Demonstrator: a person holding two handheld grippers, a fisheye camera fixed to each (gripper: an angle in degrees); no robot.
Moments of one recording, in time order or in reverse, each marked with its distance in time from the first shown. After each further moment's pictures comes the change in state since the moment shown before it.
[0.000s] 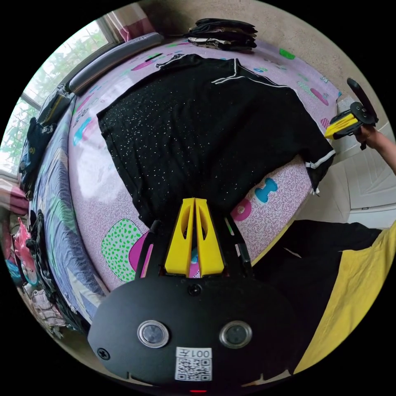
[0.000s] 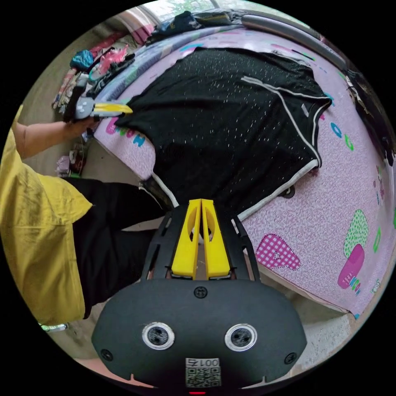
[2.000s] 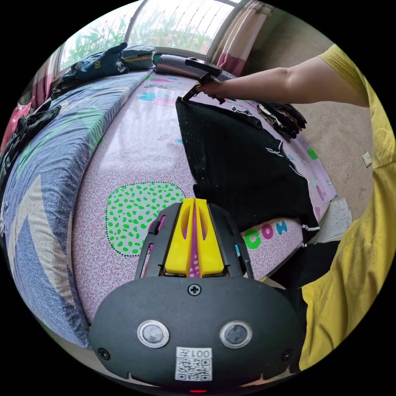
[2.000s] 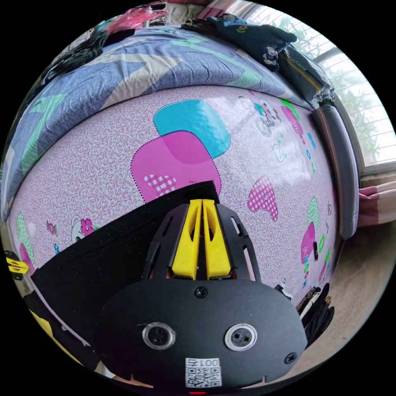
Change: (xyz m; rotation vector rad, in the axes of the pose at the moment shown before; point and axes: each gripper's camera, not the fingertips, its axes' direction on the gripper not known) left arm -0.182 0.198 -0.032 0.360 0.232 -0.526; right arm -0.213 -0.617 0.150 -0.030 0.517 -0.495
